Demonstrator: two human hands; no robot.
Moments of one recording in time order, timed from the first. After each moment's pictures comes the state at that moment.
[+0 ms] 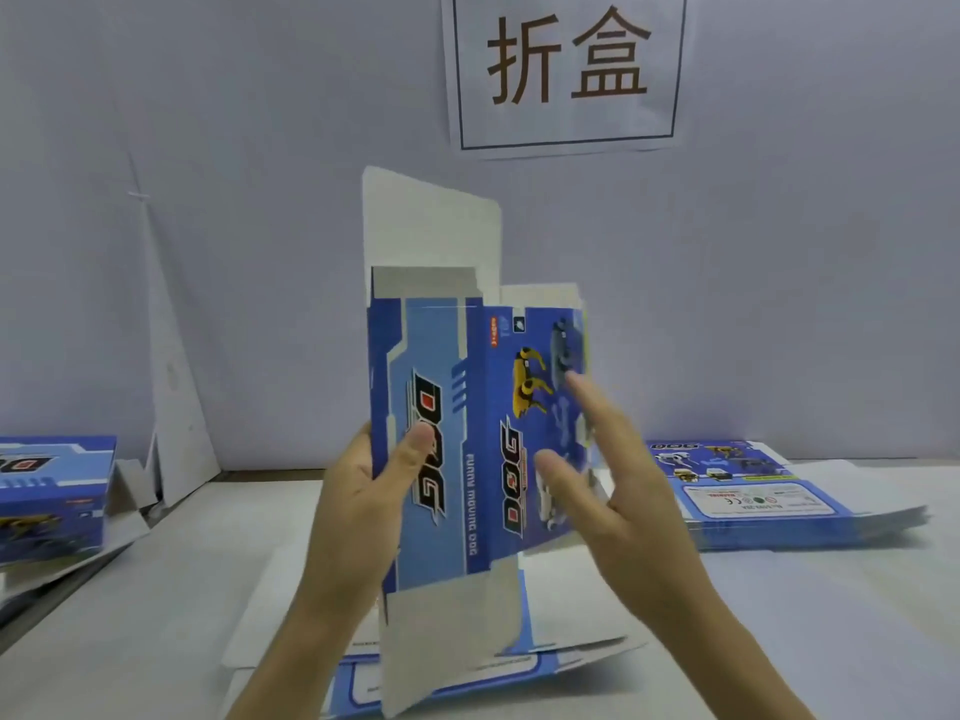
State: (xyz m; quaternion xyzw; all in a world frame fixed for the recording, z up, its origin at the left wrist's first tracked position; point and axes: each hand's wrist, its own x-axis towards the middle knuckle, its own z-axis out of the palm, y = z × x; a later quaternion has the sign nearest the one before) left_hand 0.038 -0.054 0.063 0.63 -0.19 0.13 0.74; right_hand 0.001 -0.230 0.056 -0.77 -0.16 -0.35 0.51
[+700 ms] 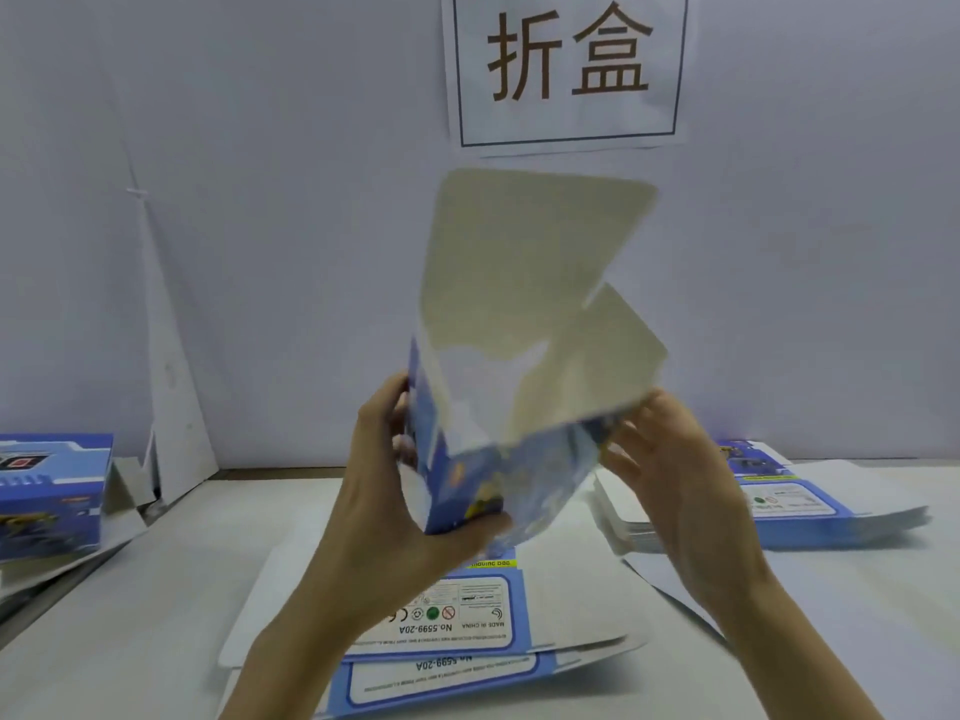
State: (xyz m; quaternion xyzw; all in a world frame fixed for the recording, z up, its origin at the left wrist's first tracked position) left_hand 0.036 -0.052 0.059 0.71 -0.37 0.25 0.54; right_hand 0.003 -0.257 0.070 -0.58 -0.18 -0.25 0.76
